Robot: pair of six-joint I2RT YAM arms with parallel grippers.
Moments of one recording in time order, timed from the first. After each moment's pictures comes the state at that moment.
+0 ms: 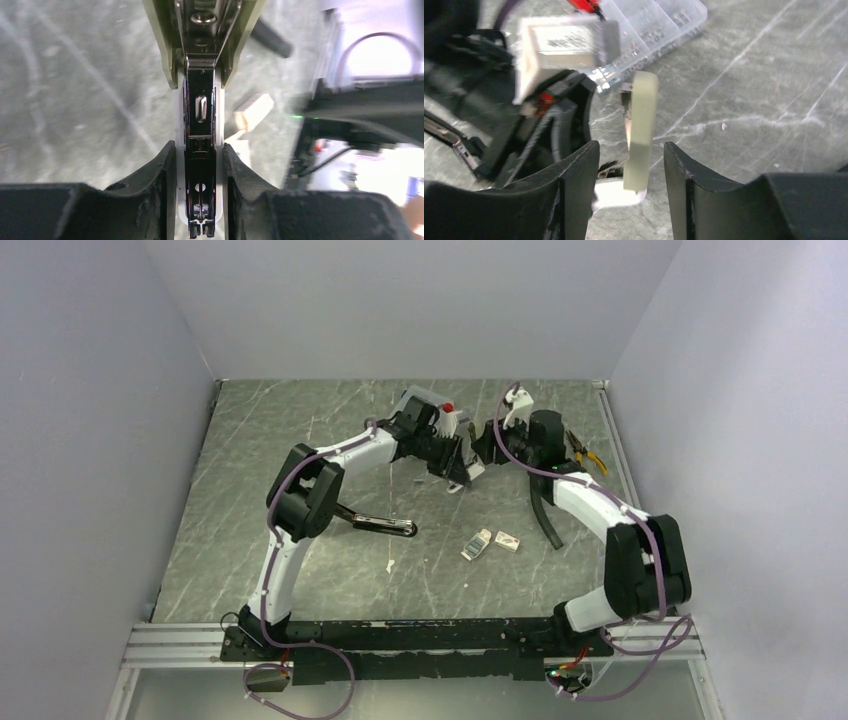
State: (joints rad) left arm -0.62 2.24 1.73 -0.26 0.88 -0.35; right arm 0.24 1.48 0.87 0.24 -0.35 0.09
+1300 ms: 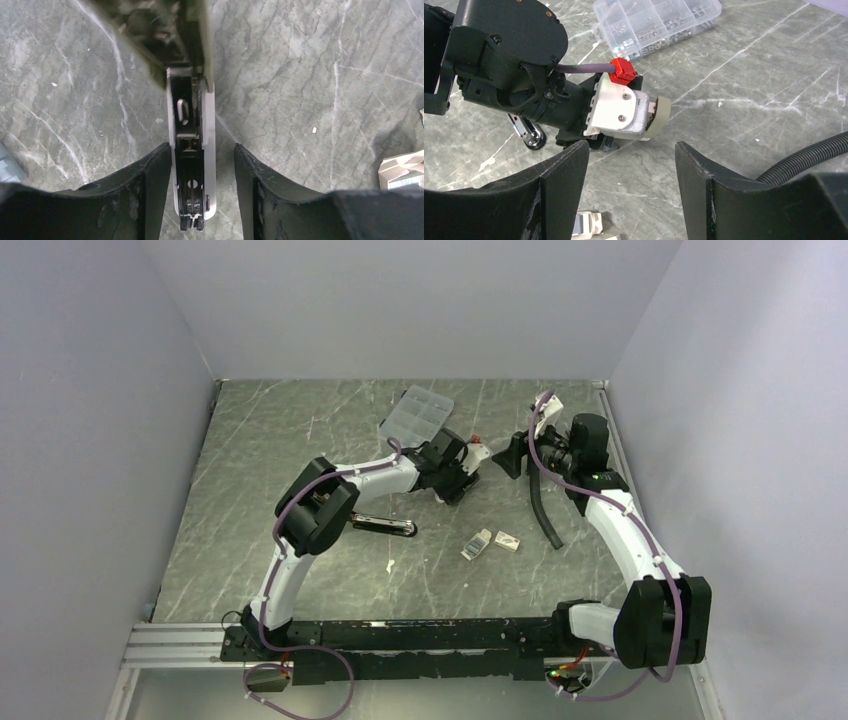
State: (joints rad) left arm -0.80 2.19 1.59 -0.25 0.14 0.17; right arm 0.06 1.20 0.86 -0.08 -0.66 -0.11
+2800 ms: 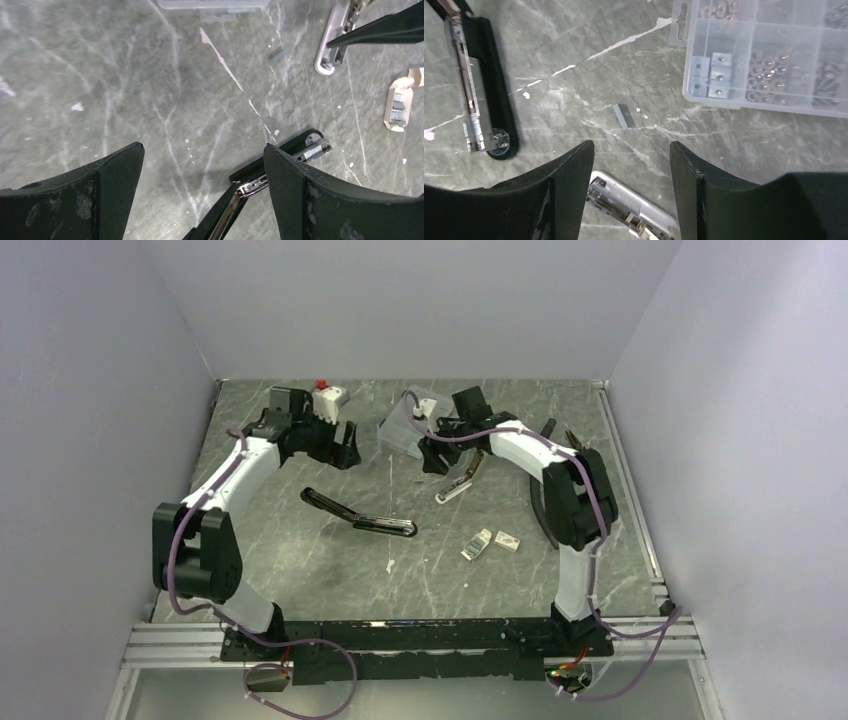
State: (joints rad) left arm -0.18 1.59 1.22 -0.45 0.46 0.16; right arm 0.44 1.93 1.45 -0.37 -0.58 -0.48
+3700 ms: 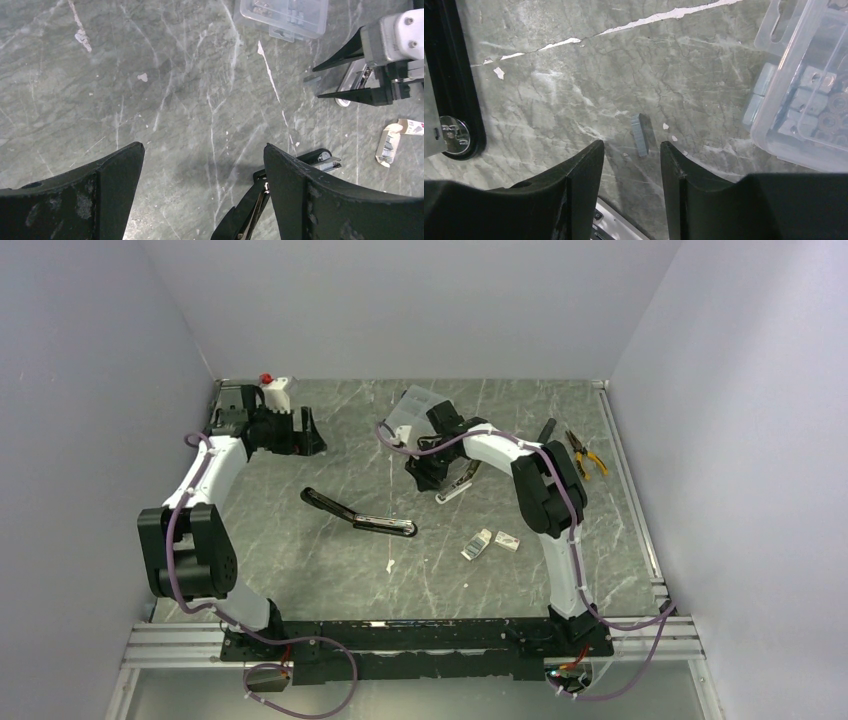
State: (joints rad) left arm 0.08 1.57 1.22 -0.44 0.55 0.07; right arm 0.53 2.18 1.62 -0.55 -0.52 -0.68
